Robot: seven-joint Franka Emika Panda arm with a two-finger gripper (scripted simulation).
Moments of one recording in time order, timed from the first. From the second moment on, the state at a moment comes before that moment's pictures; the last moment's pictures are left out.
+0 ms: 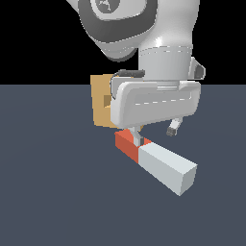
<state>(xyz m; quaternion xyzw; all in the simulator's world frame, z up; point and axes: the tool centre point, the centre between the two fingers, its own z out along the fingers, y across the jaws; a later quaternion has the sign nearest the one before) 0.072 -0.056 0.090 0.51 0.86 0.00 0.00</state>
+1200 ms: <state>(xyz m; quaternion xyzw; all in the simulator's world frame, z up) 0.087 -0.061 0.056 0.47 0.89 0.00 0.00</state>
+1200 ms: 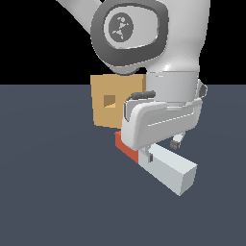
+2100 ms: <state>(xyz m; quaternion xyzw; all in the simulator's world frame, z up) 0.087 -0.060 0.024 0.47 0.89 0.00 0.00</state>
